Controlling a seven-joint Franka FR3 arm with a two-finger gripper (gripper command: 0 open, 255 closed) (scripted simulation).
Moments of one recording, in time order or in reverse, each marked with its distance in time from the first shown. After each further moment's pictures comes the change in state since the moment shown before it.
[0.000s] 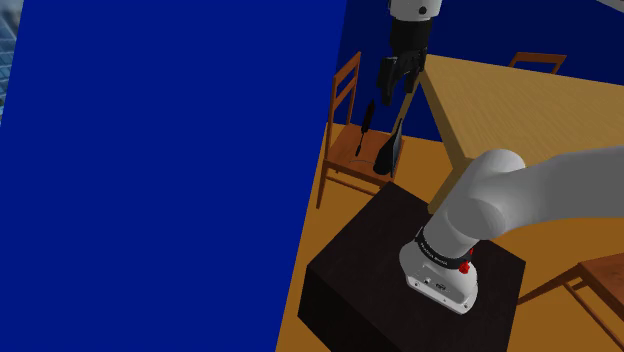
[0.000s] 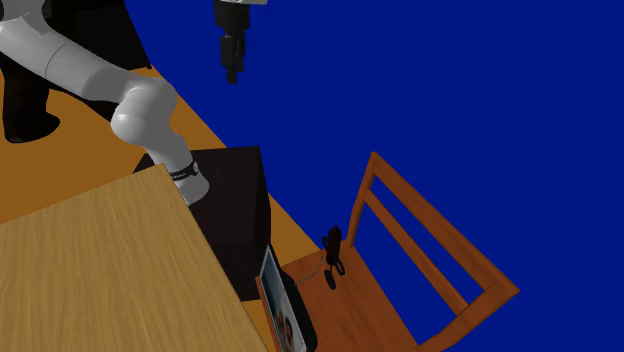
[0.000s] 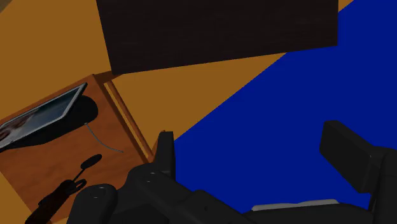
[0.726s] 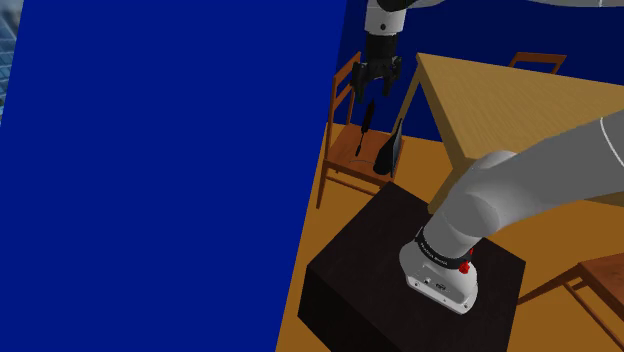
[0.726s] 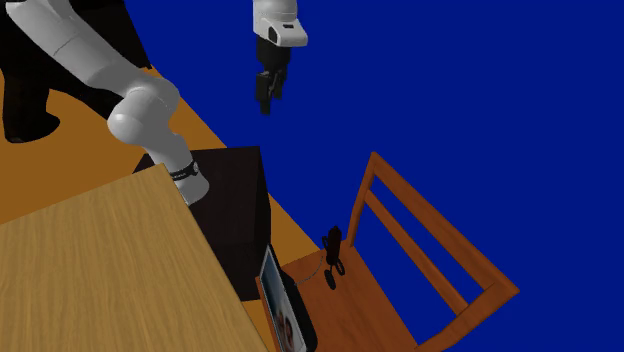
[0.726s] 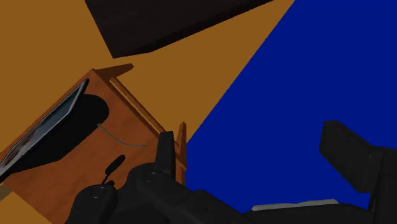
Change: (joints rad) arm -0.091 0.289 -0.080 0.056 0.004 0.224 0.111
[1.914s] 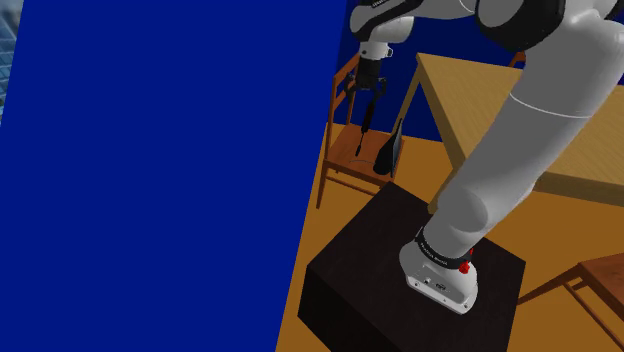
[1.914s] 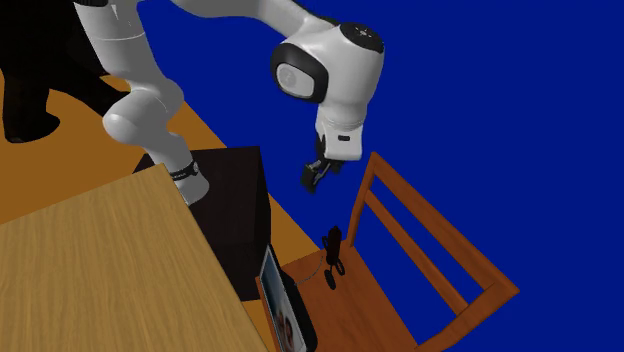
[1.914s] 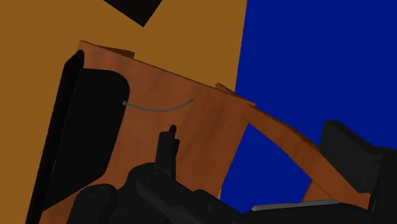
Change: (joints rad) arm -0.153 0.606 -0.181 0.301 0.151 0.279 0.119
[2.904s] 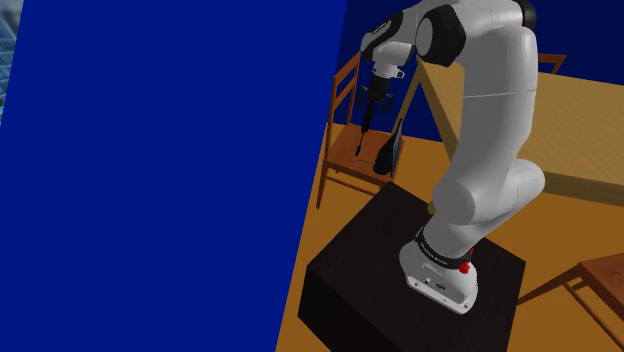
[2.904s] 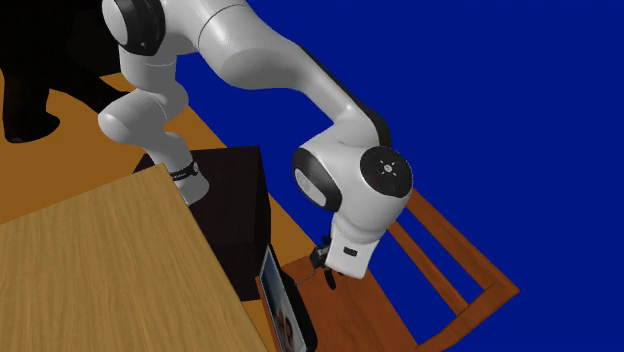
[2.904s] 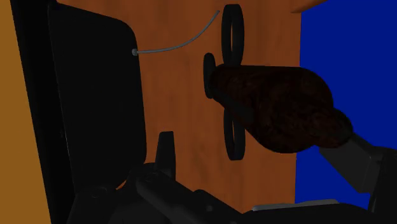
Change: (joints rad) arm -0.188 0.440 -0.066 0.335 0.225 0.048 0.054
